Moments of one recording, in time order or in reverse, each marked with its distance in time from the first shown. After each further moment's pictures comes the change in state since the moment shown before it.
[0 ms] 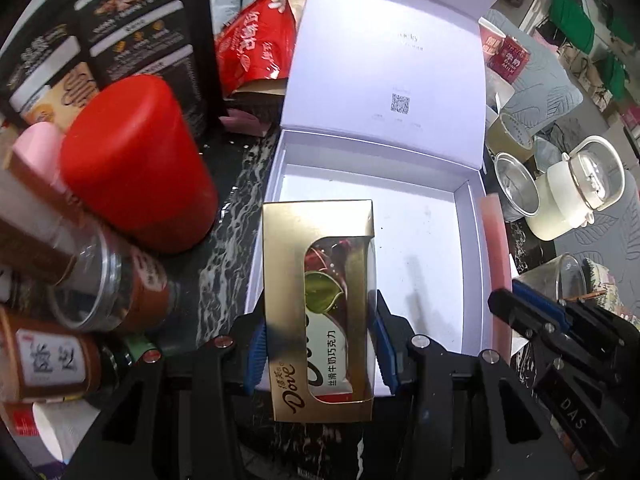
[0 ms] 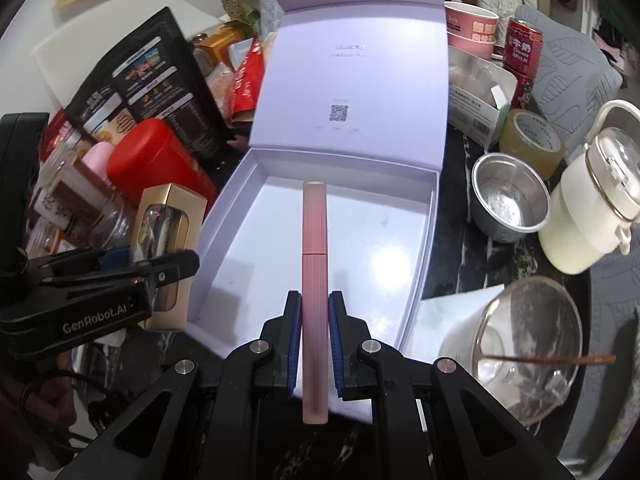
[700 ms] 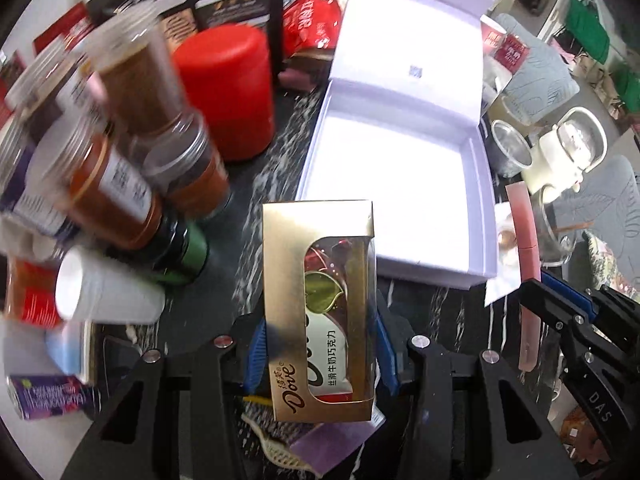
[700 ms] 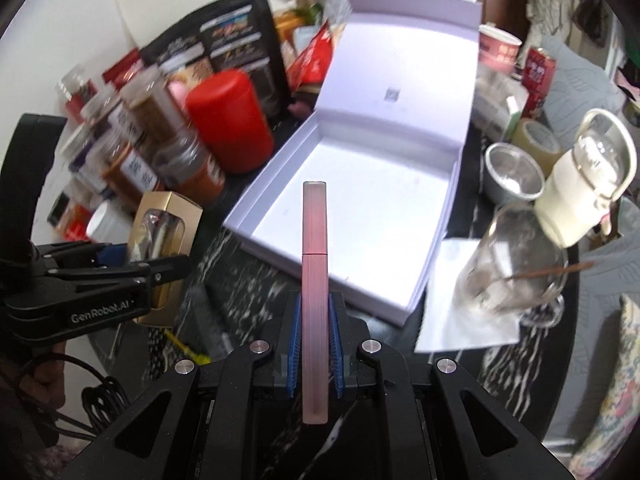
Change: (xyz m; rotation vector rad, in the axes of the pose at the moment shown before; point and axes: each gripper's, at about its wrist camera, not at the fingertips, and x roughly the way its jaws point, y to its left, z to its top) left arm -0.066 0.019 -0.093 -0.080 -0.010 0.063; right arm -0.063 0.045 -0.069 -0.147 0.008 0.030
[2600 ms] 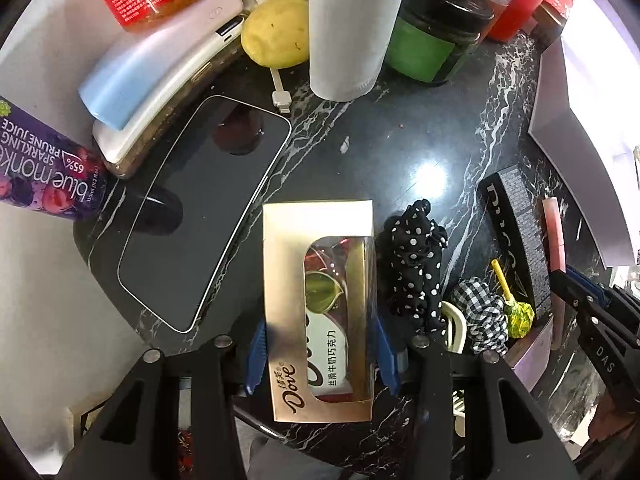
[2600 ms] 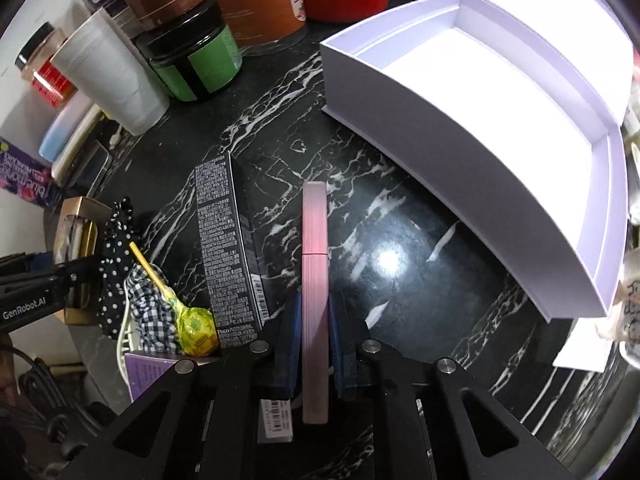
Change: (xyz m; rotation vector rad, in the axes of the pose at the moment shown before) left arm 0.063 0.152 -0.159 -0.472 0.213 0.154; right arm 0.156 0.104 -0.056 -0.264 0.334 -0.011
